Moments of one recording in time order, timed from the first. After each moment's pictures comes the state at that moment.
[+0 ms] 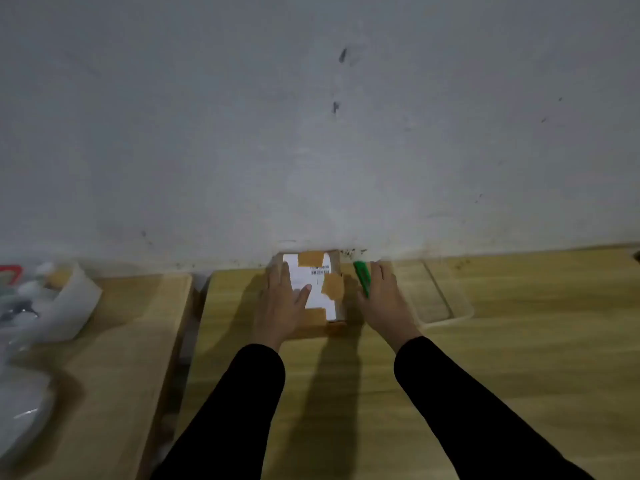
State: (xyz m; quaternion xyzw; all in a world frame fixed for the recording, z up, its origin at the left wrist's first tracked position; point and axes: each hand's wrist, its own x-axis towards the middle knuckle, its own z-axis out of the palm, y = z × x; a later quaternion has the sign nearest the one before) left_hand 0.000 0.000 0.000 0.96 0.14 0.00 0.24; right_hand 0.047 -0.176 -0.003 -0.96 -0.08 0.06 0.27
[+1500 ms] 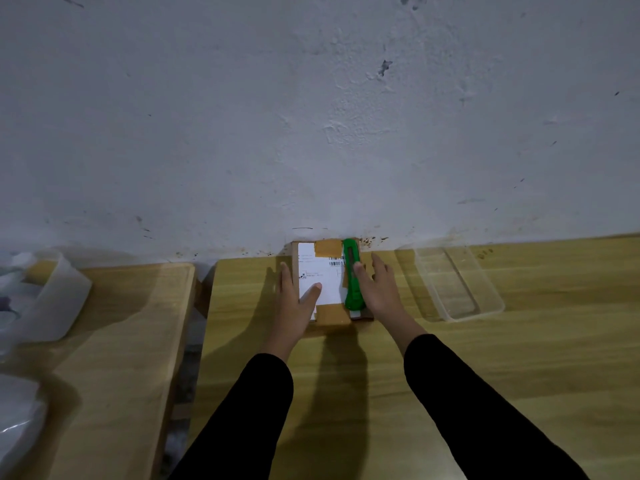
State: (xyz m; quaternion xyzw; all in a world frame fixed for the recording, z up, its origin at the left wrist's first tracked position) left_hand 0.013 0.023 -0.056 0.78 0.24 -0.05 0.57; right_hand 0.064 -0.121 -0.029 -0.85 0.11 0.13 0.50
